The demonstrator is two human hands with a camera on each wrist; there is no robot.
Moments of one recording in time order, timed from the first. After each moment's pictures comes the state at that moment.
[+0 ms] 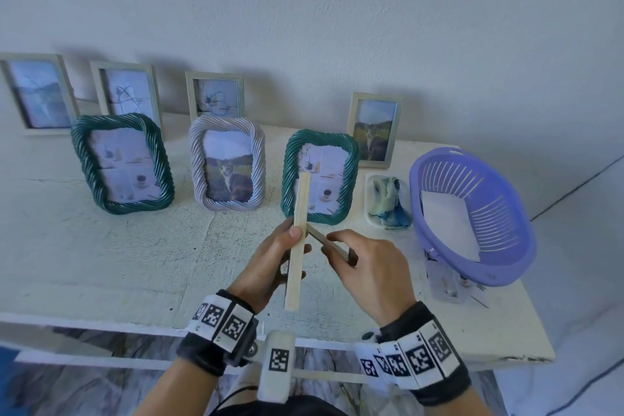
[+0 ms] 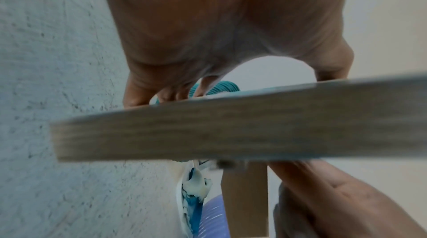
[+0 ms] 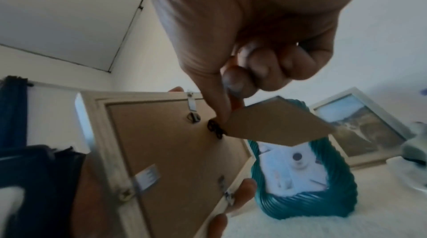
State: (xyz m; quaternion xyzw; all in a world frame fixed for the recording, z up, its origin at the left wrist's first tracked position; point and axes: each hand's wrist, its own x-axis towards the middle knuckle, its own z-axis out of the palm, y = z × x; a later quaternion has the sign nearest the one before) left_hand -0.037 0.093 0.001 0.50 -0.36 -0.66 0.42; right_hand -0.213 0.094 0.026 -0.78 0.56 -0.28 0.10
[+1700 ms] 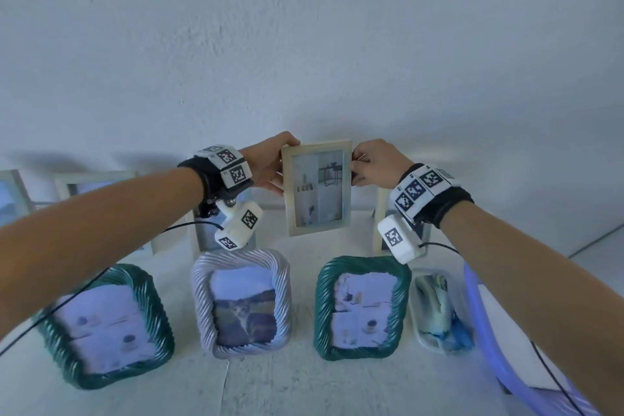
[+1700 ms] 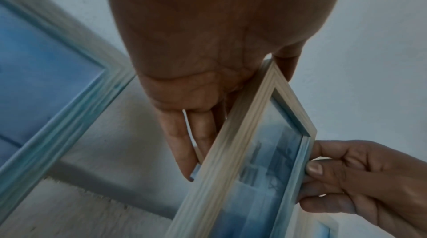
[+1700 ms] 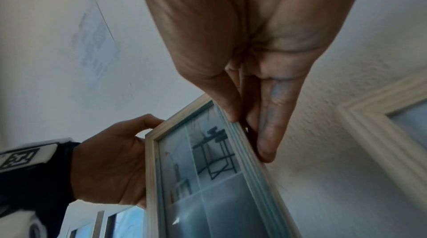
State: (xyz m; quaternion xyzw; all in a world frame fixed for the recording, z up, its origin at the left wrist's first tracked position) left_hand 0.067 -0.275 0.126 0.56 -0.48 -0.65 0.17; right_hand -0.165 -0.275 0.114 -0.70 0.59 -0.21 0.35
